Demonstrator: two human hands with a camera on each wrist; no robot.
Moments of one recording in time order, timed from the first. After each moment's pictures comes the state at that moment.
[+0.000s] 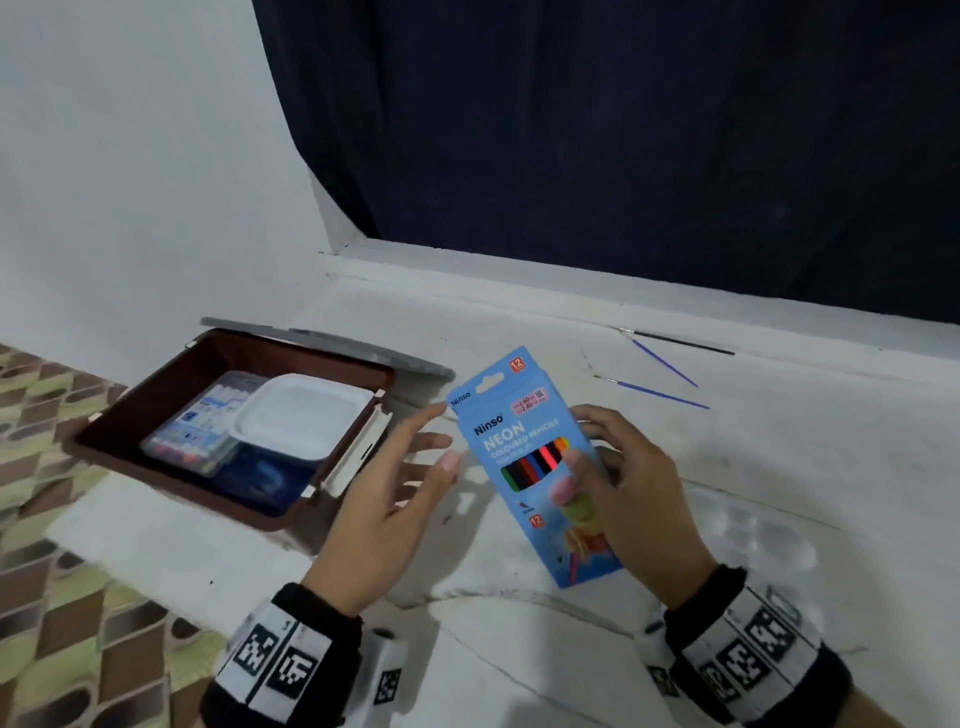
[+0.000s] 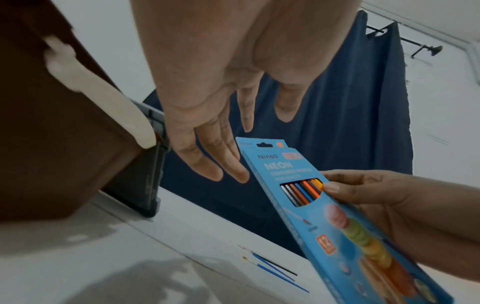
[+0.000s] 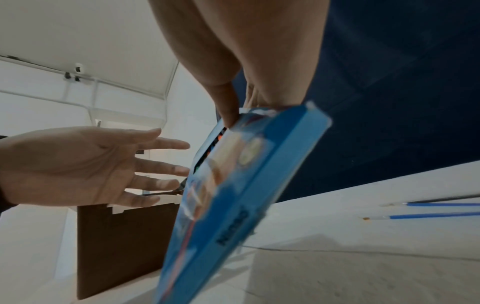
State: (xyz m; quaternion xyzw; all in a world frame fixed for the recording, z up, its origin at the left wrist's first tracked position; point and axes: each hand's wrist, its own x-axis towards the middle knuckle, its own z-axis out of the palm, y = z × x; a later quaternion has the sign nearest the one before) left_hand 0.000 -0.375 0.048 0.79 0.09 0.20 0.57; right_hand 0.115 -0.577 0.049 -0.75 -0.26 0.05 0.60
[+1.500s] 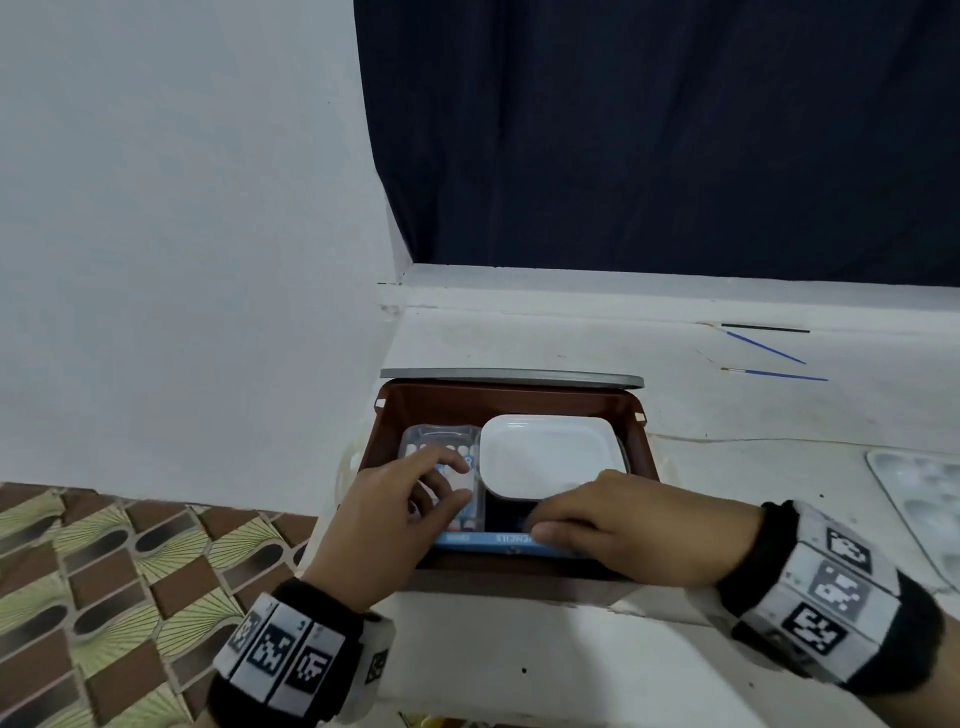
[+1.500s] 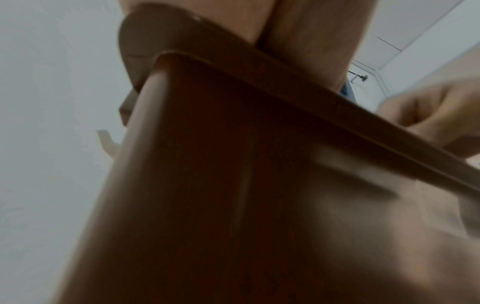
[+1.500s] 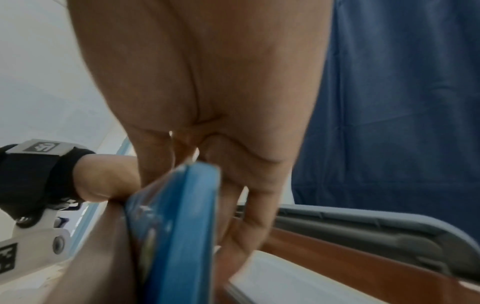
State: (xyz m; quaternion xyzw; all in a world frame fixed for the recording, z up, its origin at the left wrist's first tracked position) left_hand -0.049 -0.033 0.043 0.91 -0.08 0.14 0.38; right_hand 0.011 -0.276 0.098 -0.87 -0.43 0.21 0.13
